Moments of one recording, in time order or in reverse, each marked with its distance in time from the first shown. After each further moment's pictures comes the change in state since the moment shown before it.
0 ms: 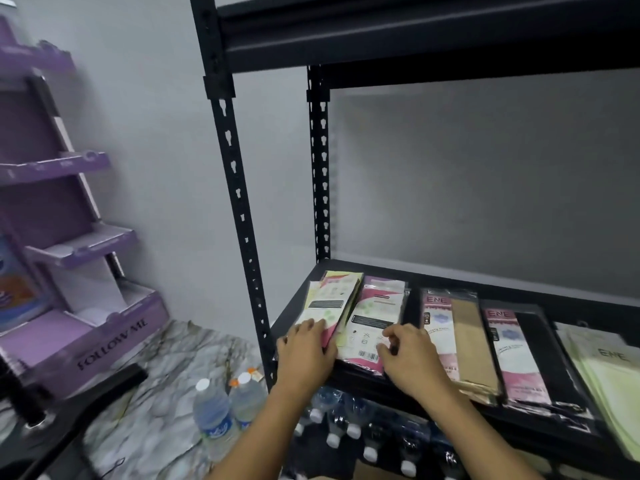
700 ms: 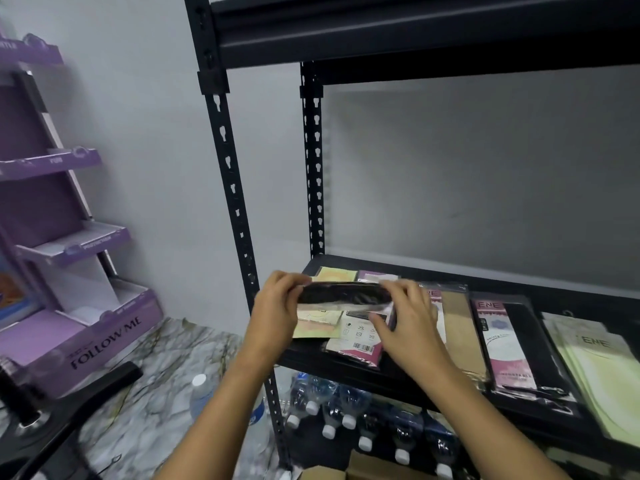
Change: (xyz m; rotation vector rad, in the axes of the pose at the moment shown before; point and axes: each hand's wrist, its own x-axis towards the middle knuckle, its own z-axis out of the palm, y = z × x) left_hand 0.005 0.001 -0.081 -0.465 0.316 0.227; right_hand -0.006 -0.021 -0.033 -0.021 0.216 -0.242
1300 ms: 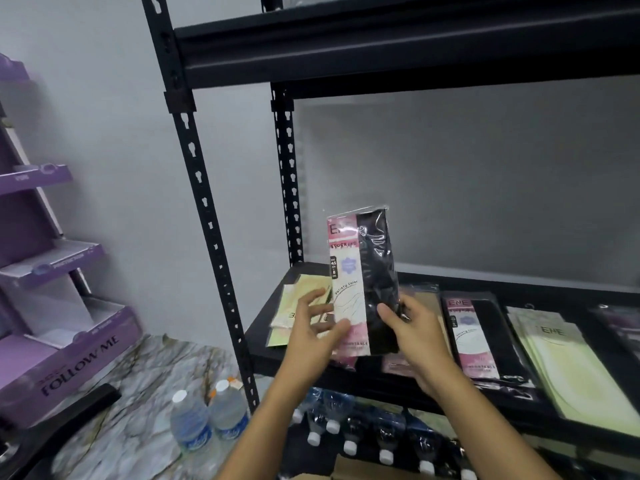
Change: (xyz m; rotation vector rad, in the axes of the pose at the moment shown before) left_hand -0.039 0.056 0.051 -0.720 -0.265 -0.413; right_hand -0.016 0.008 -0.038 0.820 -0.015 0.482
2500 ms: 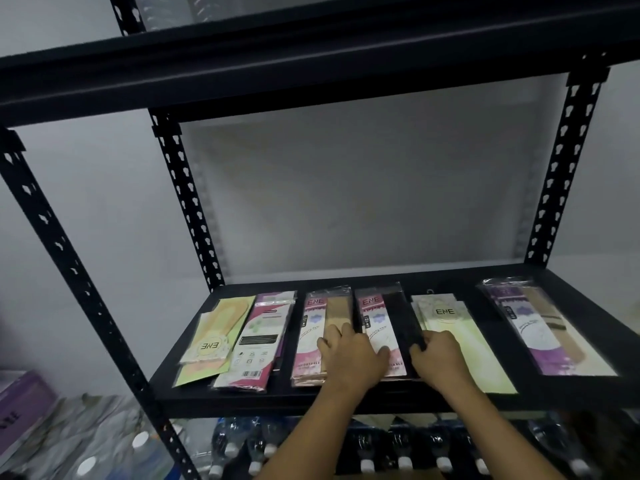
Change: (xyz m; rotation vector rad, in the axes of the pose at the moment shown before) left_hand 0.020 -0.033 0.211 1.257 -0.270 0.075; right_hand 0.010 0.077 -0.181 -0.713 0.329 0.212
